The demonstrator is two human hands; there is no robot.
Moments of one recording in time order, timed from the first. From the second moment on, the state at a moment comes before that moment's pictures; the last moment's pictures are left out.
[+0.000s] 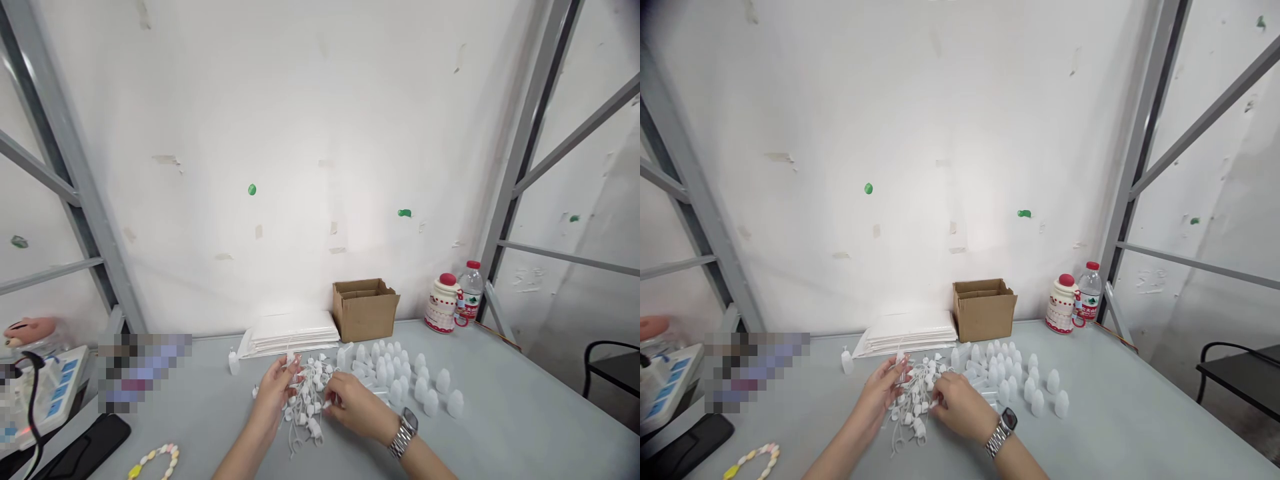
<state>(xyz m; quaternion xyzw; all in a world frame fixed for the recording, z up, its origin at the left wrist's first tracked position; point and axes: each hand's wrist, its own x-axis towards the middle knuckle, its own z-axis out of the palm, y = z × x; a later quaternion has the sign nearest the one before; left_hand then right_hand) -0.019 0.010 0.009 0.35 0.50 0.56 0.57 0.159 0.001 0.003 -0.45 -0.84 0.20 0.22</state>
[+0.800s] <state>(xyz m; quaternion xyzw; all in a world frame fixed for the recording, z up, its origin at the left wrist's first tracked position) 0.005 -0.005 0.008 0.49 0.47 0.44 0.59 0.142 0.002 0.011 -0.35 -0.49 0.57 0.55</state>
